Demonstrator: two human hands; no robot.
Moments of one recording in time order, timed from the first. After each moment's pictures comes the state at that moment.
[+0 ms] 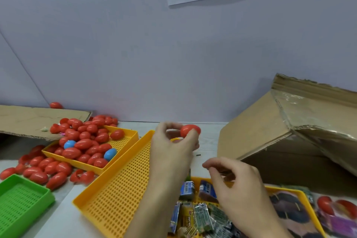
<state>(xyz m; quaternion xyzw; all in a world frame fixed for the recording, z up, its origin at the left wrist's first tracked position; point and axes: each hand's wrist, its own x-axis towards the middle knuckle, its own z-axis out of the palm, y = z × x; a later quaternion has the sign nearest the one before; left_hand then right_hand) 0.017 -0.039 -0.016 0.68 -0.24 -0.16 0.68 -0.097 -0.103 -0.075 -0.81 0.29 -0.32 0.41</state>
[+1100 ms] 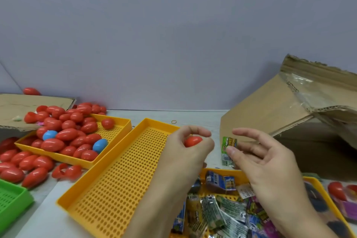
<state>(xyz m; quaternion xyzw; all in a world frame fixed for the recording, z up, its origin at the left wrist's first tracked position) 0.031 -0.031 -0.049 0.64 -0.32 -0.31 0.62 -0.096 -0.112 -0.082 -0.63 0.30 -0.44 0.57</state>
